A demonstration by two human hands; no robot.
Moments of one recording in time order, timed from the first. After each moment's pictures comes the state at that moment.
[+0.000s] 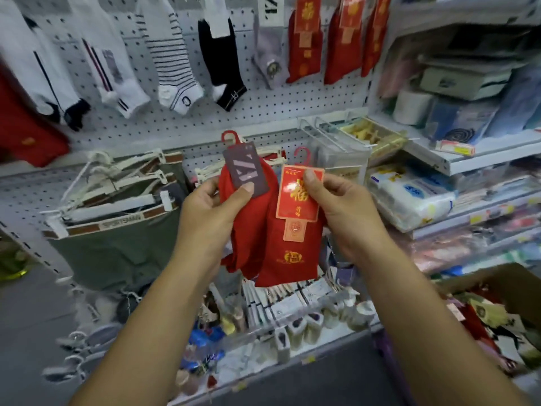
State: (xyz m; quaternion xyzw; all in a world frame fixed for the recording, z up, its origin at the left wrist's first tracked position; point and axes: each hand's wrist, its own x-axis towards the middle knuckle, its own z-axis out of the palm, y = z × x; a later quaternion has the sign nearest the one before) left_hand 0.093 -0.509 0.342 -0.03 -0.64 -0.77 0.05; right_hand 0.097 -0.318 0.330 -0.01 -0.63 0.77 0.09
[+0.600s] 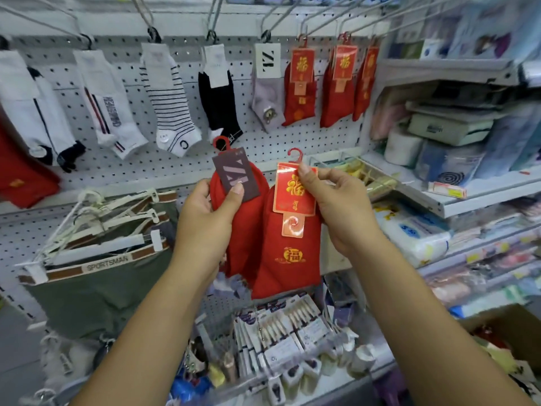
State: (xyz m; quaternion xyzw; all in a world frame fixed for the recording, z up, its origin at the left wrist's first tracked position) left_hand 0.034 -0.494 0.375 -0.07 -0.64 -0.76 0.12; right_hand 0.038 -0.311 0.387 0.00 -0.63 0.76 0.16
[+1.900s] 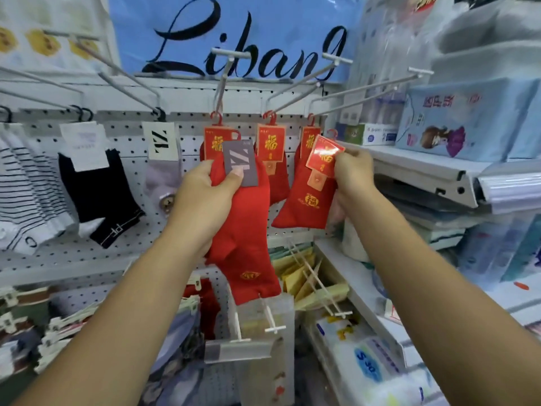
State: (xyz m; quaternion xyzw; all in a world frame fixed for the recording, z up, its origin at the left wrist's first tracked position) left_hand -0.170 -0.259 0.484 -0.10 -0.70 -0.68 0.20; right_hand -0.236 -0.036 0.507 -0.11 -0.61 0.73 0.27
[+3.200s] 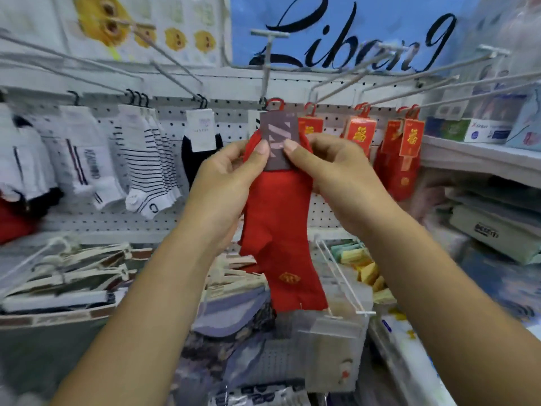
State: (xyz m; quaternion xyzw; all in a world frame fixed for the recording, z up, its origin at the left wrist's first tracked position) left_hand -0.110 -0.374 0.489 -0.14 -0.59 -0.78 0.16; right_hand -0.126 -0.220 0.511 0.26 -0.70 0.65 0.13
